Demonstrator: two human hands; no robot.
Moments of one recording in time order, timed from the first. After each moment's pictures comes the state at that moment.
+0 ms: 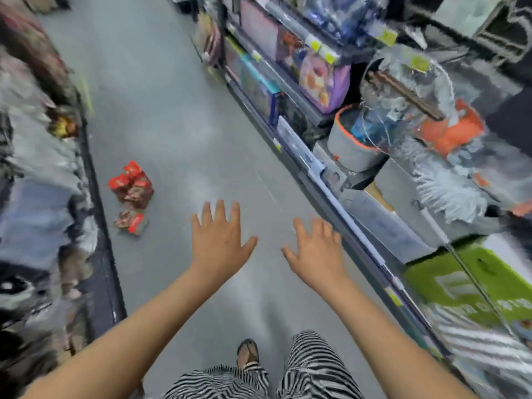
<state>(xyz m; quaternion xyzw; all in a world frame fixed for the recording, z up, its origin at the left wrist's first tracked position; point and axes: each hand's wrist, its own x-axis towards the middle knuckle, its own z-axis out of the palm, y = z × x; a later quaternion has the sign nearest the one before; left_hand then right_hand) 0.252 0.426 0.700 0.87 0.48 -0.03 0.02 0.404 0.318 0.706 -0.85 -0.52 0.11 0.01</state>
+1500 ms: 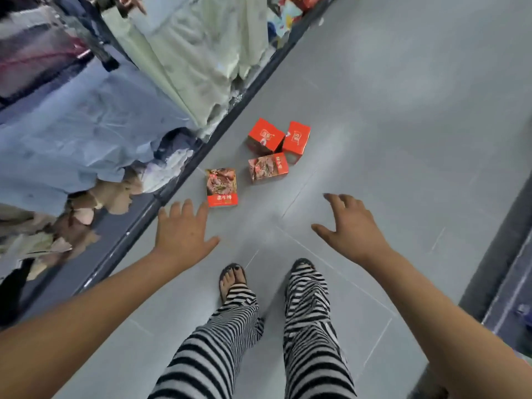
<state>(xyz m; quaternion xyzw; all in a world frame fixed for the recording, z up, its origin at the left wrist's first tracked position) -0.001 0.990 0.300 0.51 0.81 -0.22 0.21 0.249 1.172 0.343 -0.45 -0.84 0.23 -0.20</state>
